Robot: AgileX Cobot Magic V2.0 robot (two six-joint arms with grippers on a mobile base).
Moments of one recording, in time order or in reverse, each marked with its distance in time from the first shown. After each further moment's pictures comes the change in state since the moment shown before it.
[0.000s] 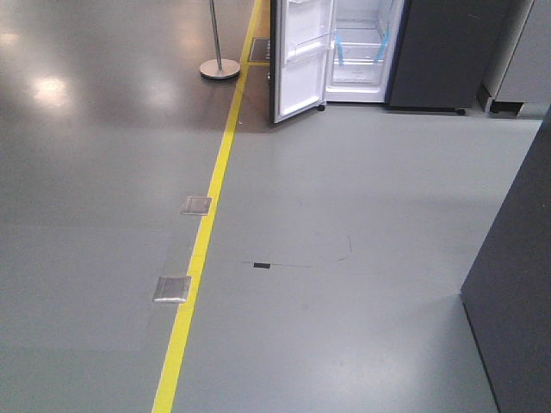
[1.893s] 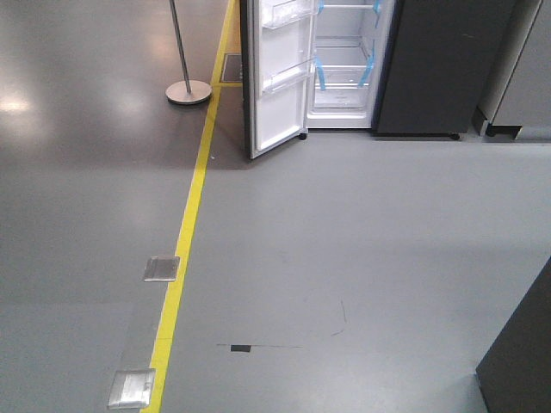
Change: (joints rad) left arm 0.000 0.000 0.000 0.000 0.000 0.000; right arm 0.000 0.000 0.000 0.000 0.000 0.000
